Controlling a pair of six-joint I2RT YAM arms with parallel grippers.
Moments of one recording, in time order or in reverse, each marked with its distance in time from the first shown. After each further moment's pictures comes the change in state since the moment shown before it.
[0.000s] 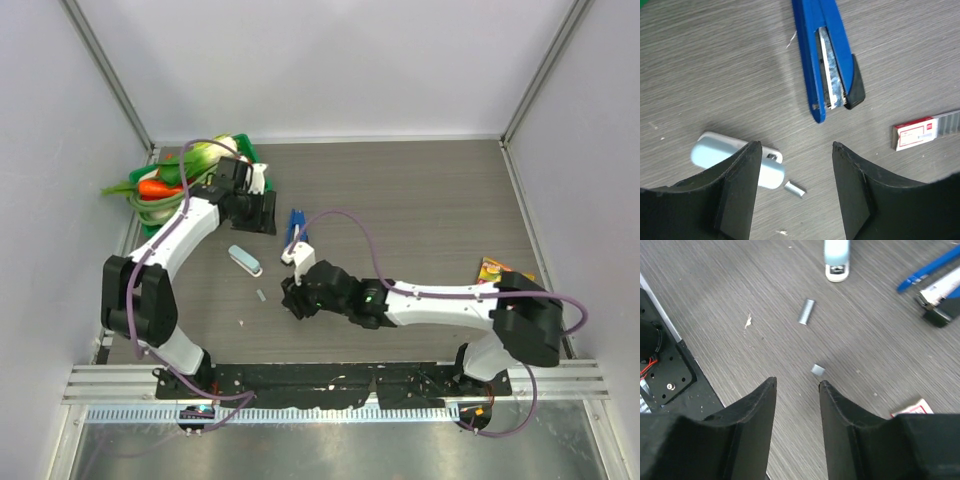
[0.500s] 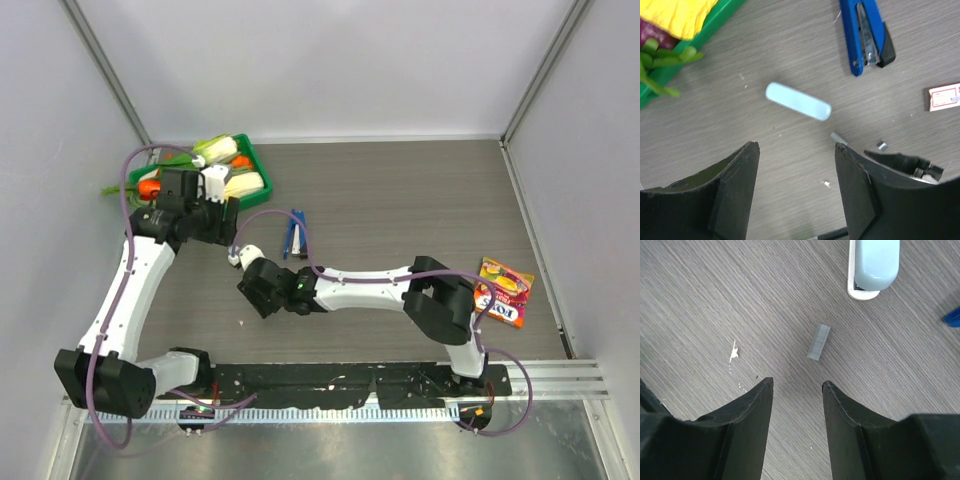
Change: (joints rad) left arm 0.113 -0.397 -0.045 -0.207 -0.075 0.204; right arm 0.056 0.496 0.529 -0.290 0.068 -0.013
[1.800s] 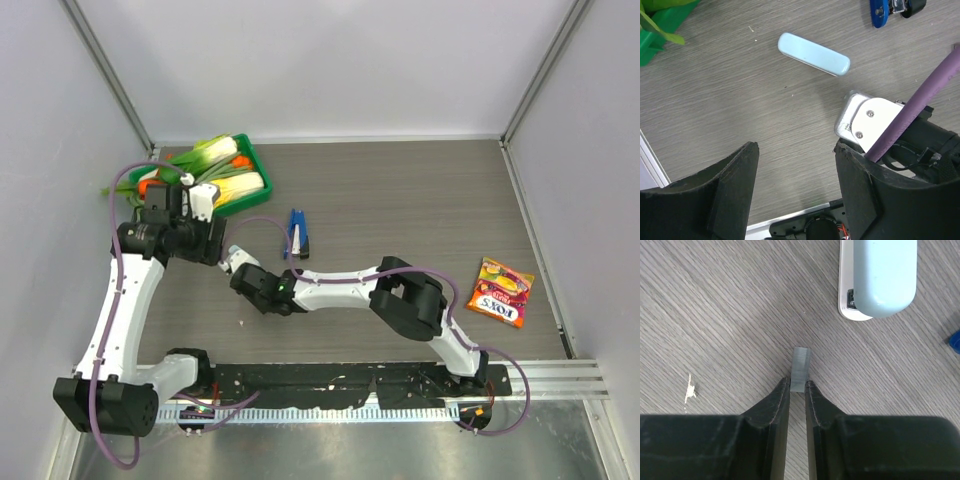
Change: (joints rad) left arm 0.103 -0.121 -0.056 -0.170 0.008 0.107; right arm 0.000 0.214 0.178 -0.081 0.105 -0.064
